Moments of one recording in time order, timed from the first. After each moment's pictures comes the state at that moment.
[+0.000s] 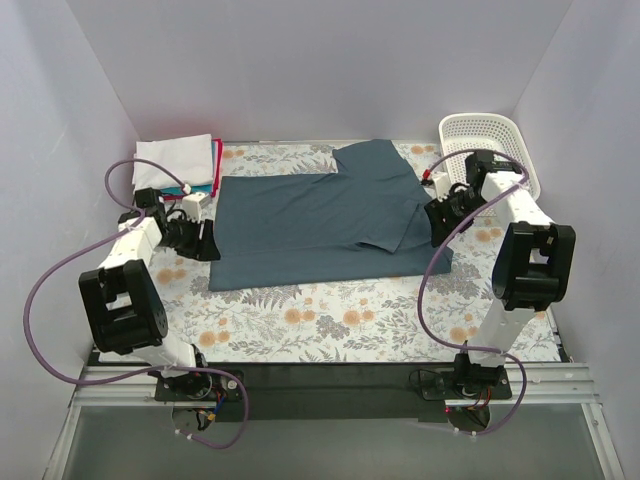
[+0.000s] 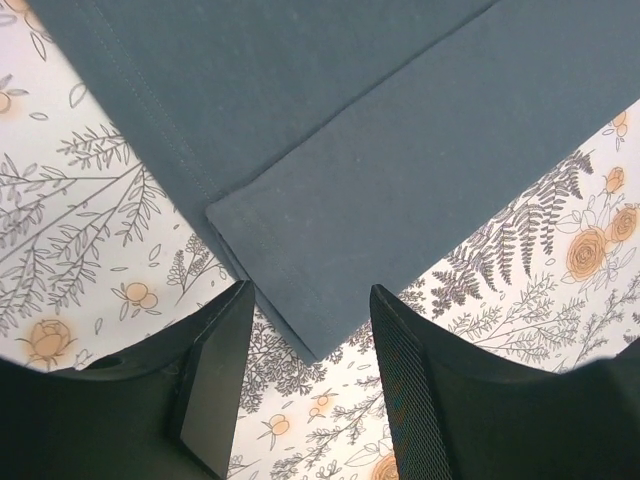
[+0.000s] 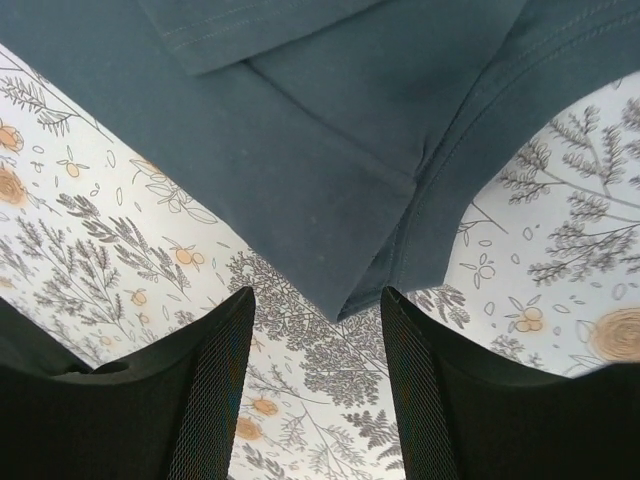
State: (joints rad) left arm 0.25 1.55 1.05 -0.73 0.64 0.55; right arm -0.02 1.78 1.45 -1.08 -0.44 -0.73
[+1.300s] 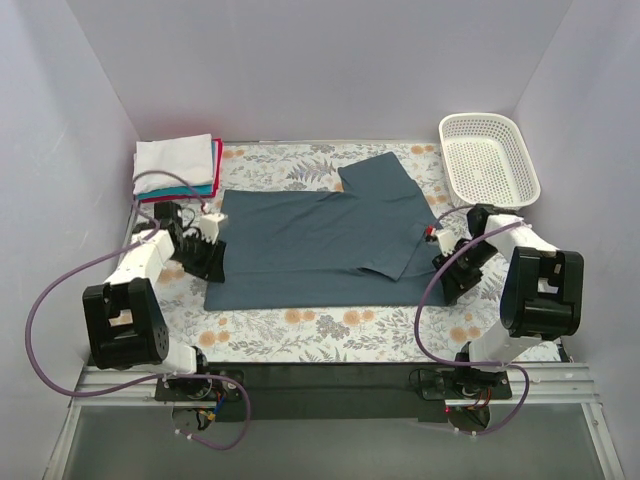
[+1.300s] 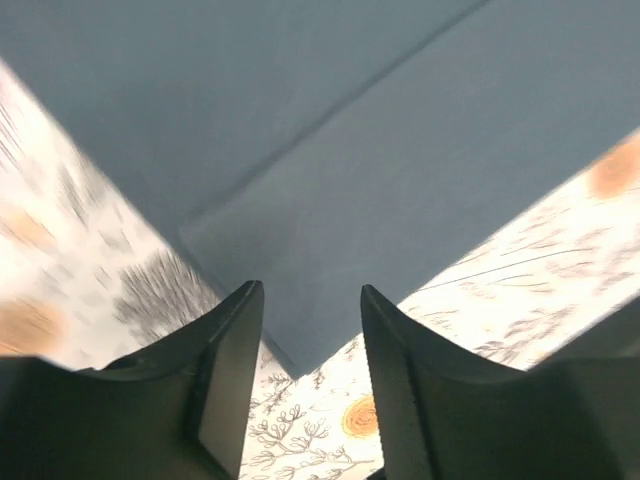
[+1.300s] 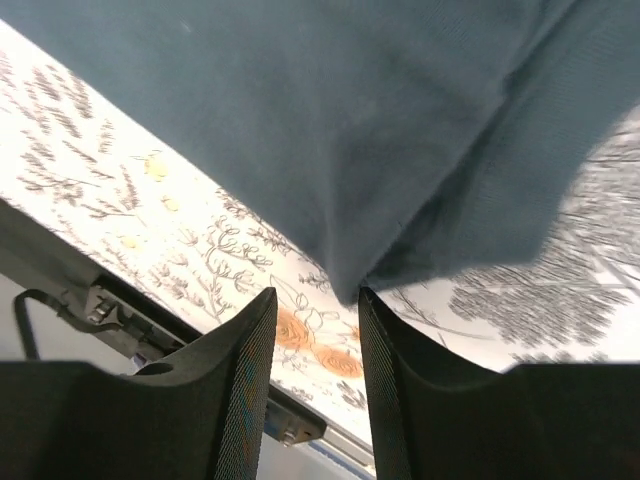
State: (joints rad) left arm 0.16 1.45 0.85 -0.78 0.45 0.57; right arm -0.08 1.61 0.94 -1.05 -0.33 -0.72
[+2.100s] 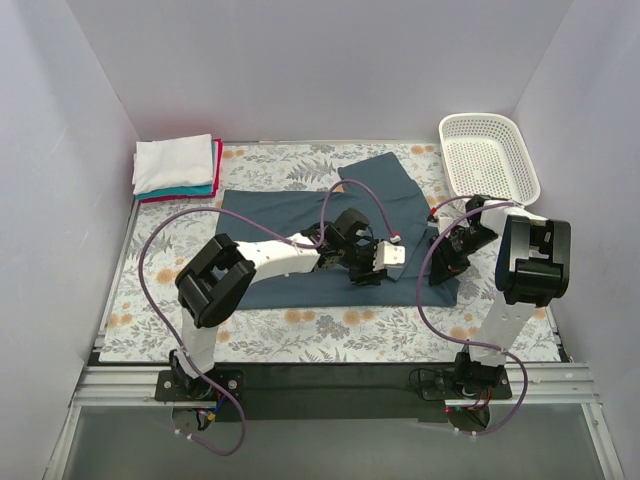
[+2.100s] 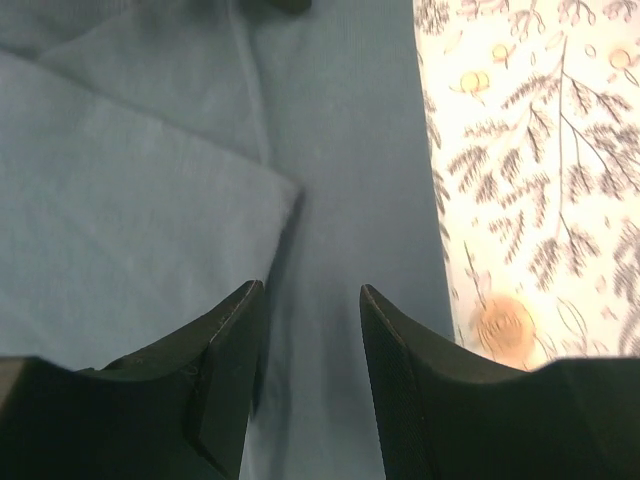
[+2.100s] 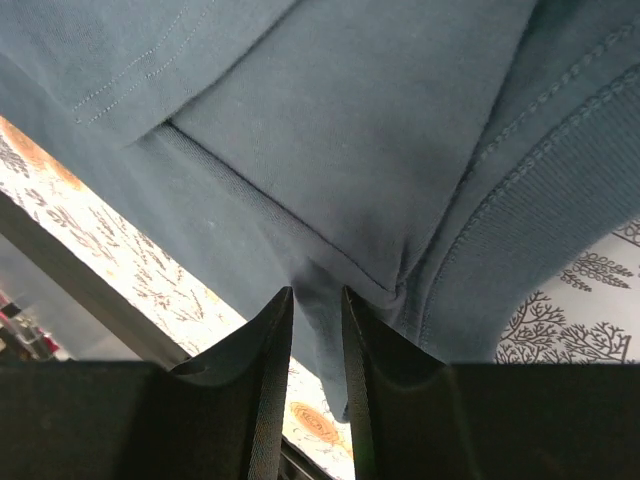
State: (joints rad) left arm -0.90 1.94 1.29 -0.12 0.55 0.60; right arm -0.11 1.85 1.13 -0.99 -0.56 -0.54
